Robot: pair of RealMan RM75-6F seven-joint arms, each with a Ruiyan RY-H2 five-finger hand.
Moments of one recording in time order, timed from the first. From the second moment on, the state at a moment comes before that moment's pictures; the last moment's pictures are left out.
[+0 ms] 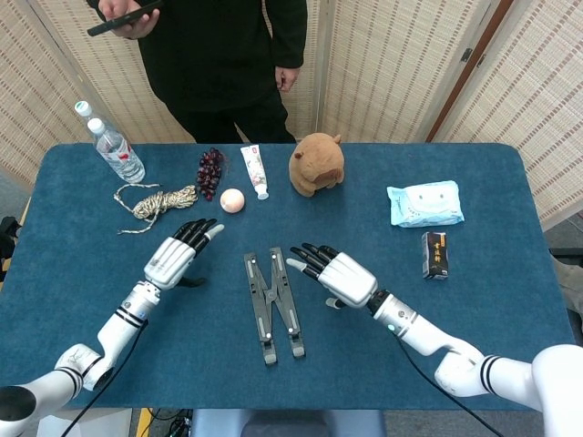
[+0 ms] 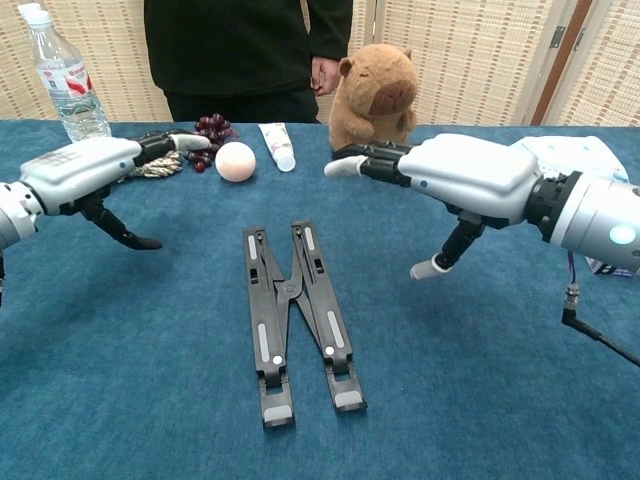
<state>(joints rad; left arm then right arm) -0.71 -1.71 0.01 -0.82 1.52 1.20 -0.31 0.77 -1.57 0.00 -1.22 -1.69 1.12 0.01</state>
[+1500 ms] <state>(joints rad) -0.62 -1.51 -0.22 -1.38 0.80 1.12 0.49 1.05 -1.63 -0.16 -0.81 -2.03 1.15 0.40</state>
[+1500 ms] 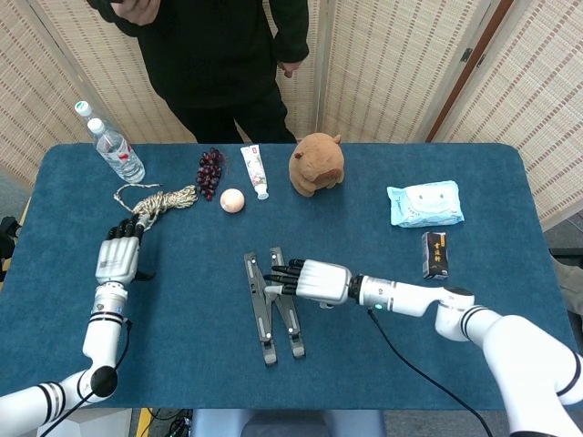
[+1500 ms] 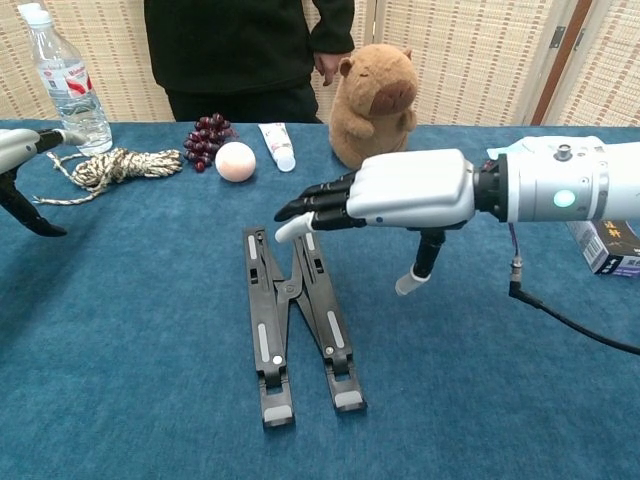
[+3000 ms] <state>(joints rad) -0.63 -1.56 -0.23 -1.24 0.76 1.03 0.48 1.19 -1.98 -0.37 -0.16 -2.09 1.30 0.62</state>
